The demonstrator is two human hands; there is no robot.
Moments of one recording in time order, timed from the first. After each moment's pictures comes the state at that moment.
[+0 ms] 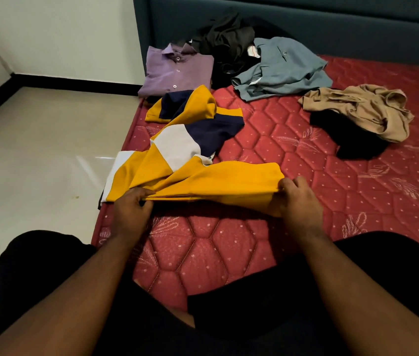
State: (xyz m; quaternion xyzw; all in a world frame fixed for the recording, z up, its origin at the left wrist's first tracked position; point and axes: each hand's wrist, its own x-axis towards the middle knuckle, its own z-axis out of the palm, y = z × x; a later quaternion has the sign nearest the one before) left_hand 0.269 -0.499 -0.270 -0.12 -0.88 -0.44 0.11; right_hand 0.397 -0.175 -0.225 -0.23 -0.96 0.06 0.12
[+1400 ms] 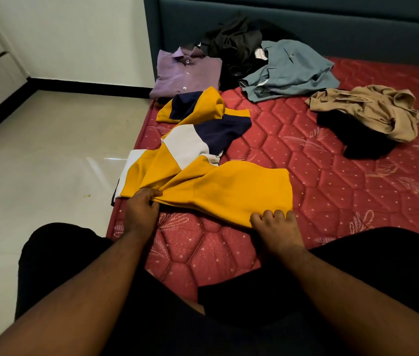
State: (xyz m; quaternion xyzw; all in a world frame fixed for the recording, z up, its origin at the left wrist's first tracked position) left_hand 0.275 -0.507 -0.278 -0.08 -0.90 -0.42 0.08; right_hand 0.420 -0.237 -0.252 -0.07 -0.97 -0.21 -0.11
